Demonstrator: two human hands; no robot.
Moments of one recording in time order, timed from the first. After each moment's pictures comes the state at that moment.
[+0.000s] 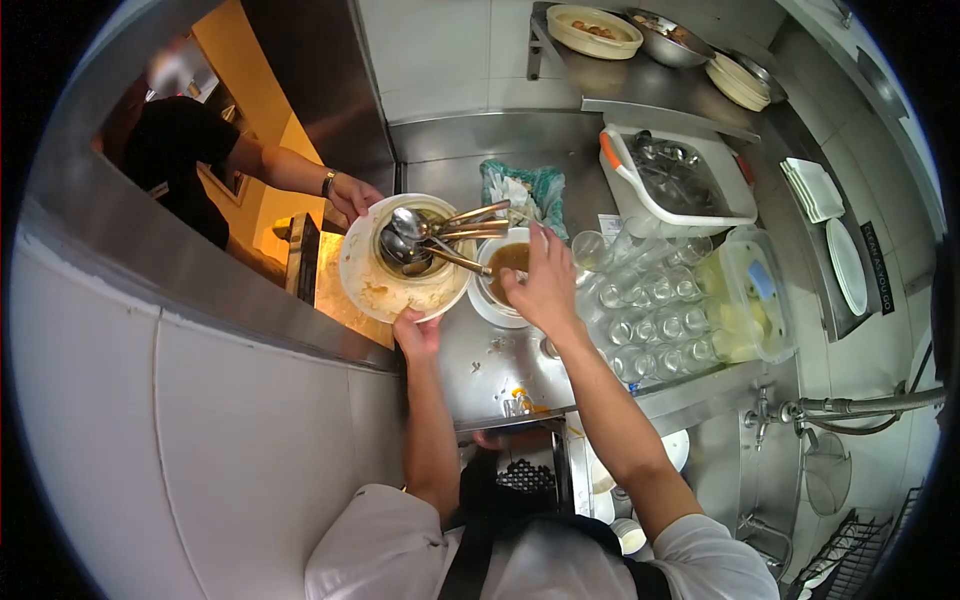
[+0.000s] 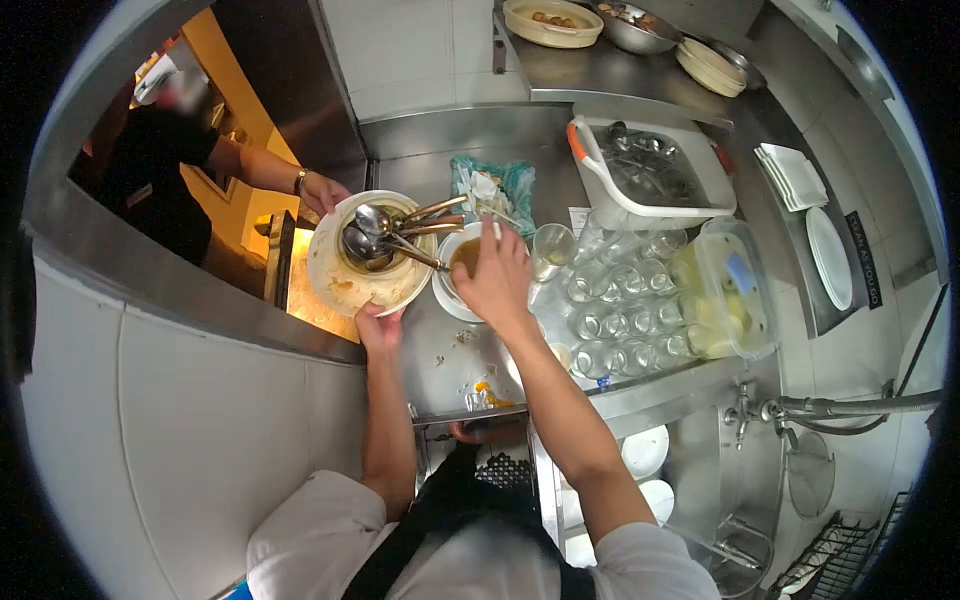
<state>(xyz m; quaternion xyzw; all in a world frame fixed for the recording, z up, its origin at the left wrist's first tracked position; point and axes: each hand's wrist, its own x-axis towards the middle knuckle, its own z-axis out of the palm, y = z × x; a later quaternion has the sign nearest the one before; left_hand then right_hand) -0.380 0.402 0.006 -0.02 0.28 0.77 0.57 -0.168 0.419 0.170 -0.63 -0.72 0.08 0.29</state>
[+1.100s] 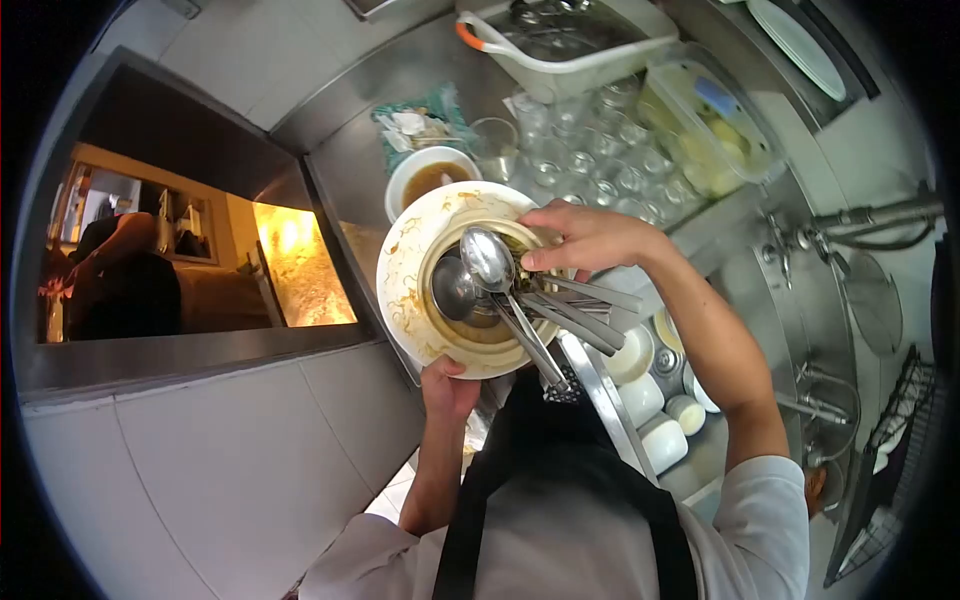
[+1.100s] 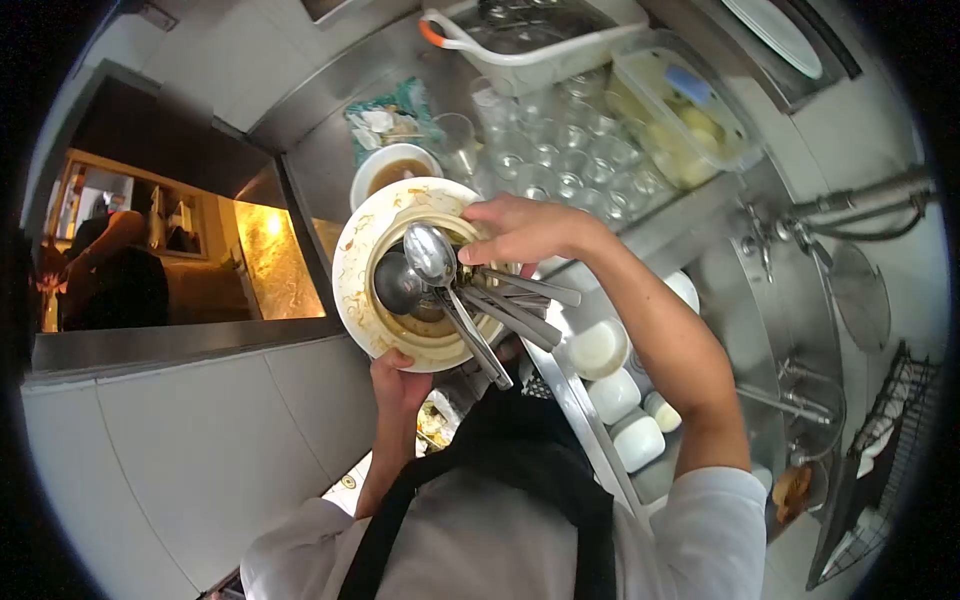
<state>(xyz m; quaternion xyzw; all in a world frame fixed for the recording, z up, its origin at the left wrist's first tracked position) -0.351 0.261 0.134 0.08 0.32 0.51 0.79 -0.063 0.369 0.271 -0.51 -0.64 0.58 0.09</state>
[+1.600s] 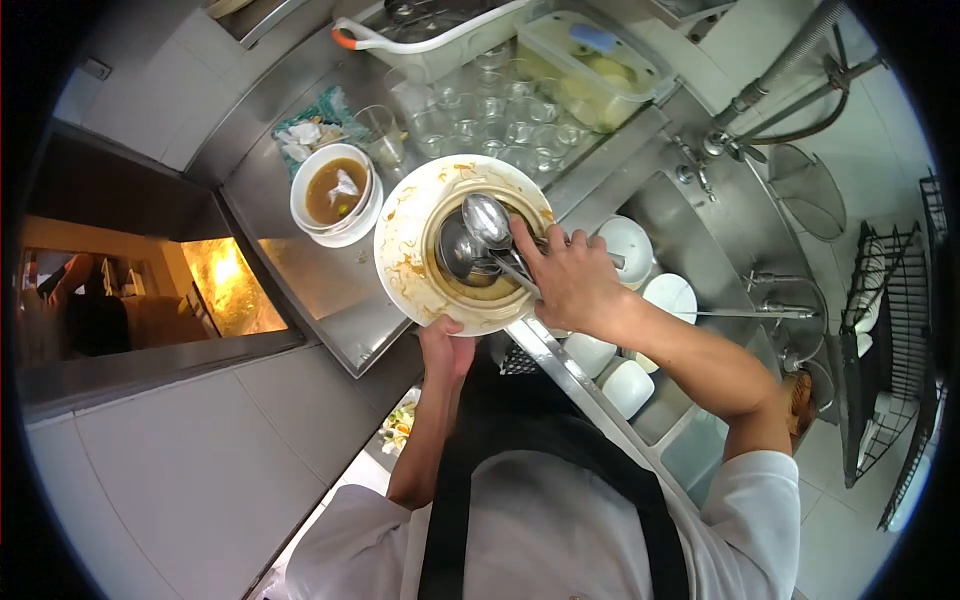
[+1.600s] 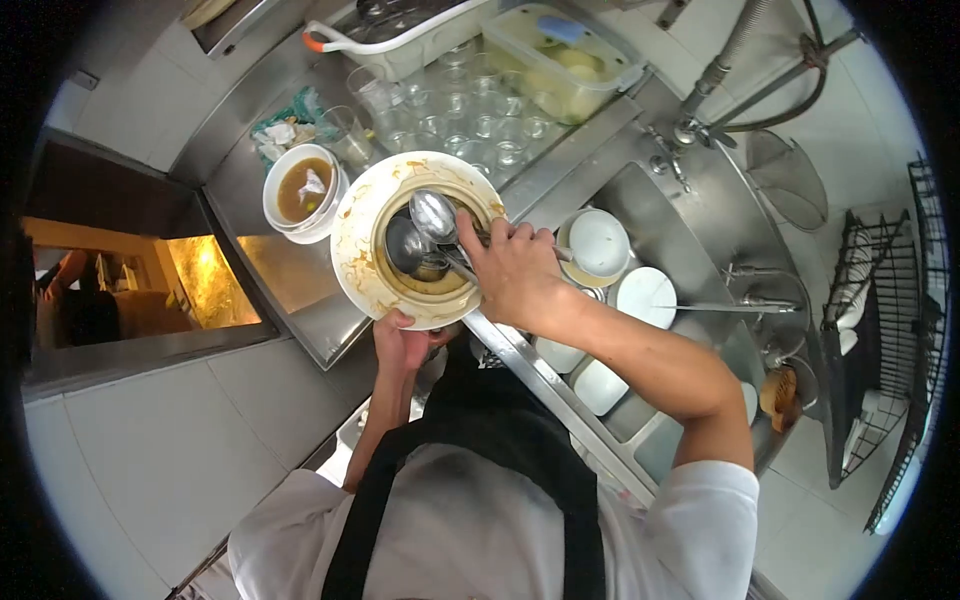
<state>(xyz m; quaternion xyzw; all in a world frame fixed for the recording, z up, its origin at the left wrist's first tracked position) -0.355 0.279 0.130 0.10 0.27 0.40 0.87 -0.167 0.253 0.313 -0.73 -0.63 0.15 -0.20</state>
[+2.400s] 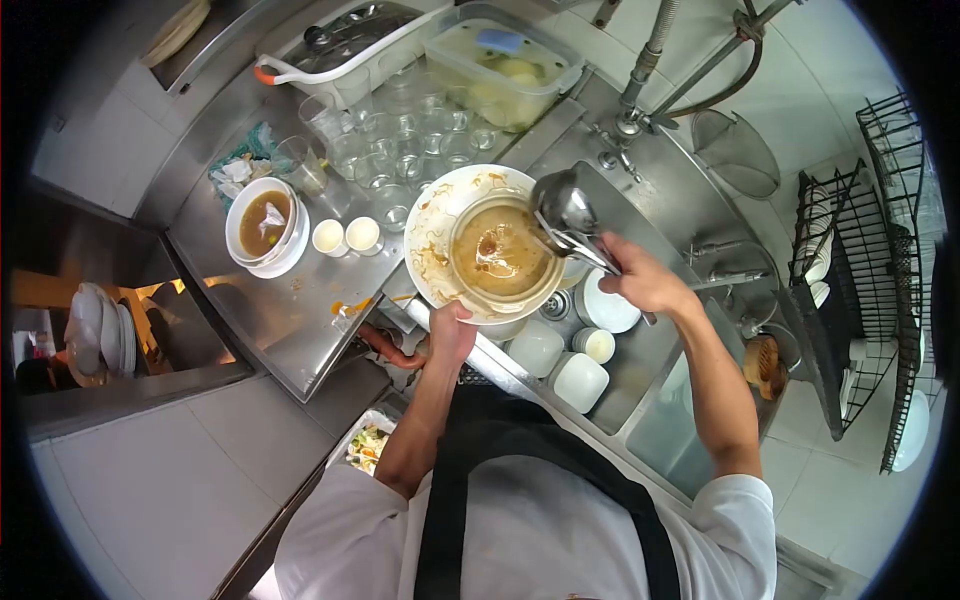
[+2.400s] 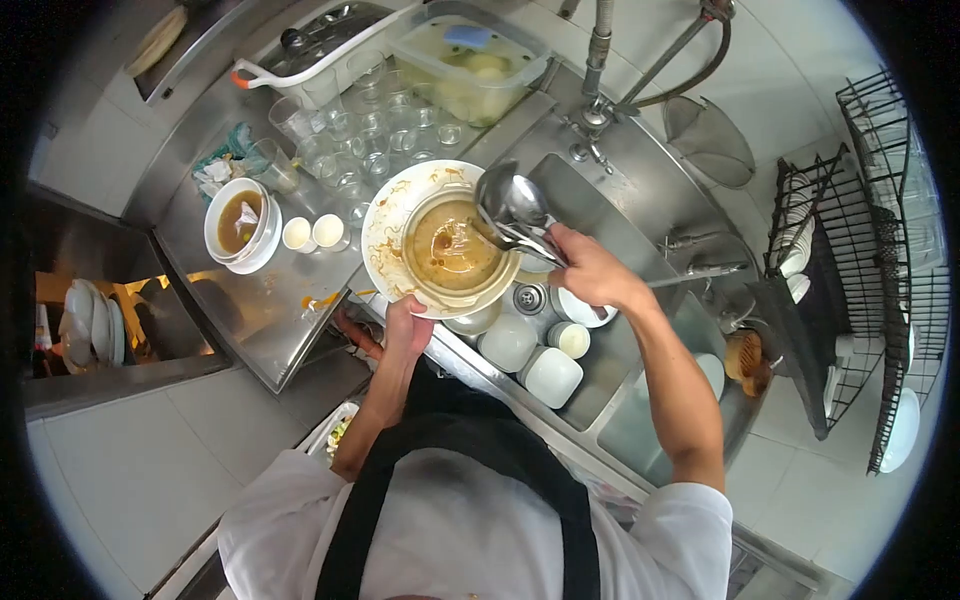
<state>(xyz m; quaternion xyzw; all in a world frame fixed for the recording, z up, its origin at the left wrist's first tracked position) -0.274 0.251 0.093 0.07 0.21 0.26 0.94 -0.066 0.131 0.338 -0.82 -0.46 0.30 0.16</state>
